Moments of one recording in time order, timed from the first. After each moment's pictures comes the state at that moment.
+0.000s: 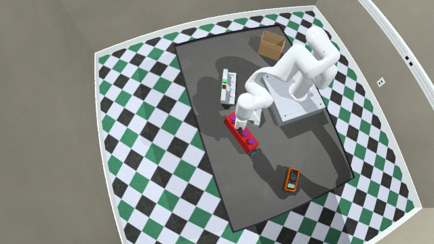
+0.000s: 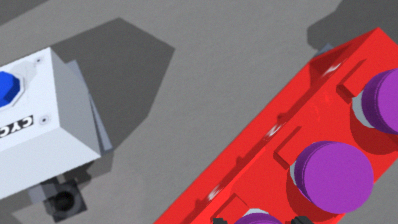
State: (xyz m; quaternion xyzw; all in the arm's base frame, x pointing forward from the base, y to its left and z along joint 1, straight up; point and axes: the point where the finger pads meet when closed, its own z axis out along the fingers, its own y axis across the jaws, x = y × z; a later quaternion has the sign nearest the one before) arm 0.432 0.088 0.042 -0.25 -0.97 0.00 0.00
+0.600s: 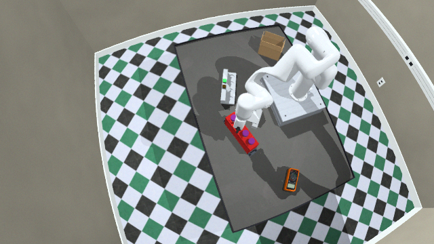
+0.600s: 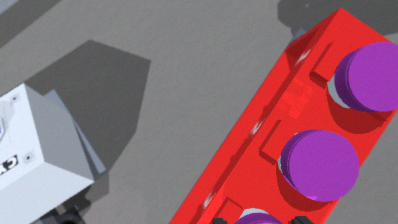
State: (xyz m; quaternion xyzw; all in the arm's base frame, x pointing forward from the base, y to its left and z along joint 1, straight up) arm 0.432 0.088 0.042 -0.34 -0.94 0.00 0.00
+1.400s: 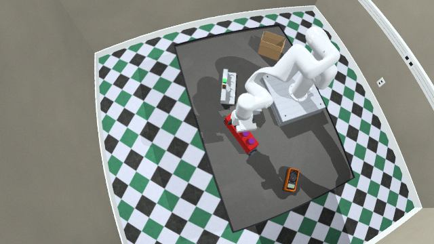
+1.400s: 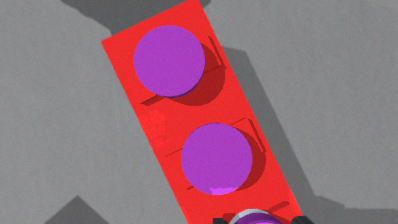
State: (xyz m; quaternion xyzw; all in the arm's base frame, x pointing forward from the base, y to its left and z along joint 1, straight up) arm 0.432 0.088 0.042 -0.76 -0.65 0.00 0.00
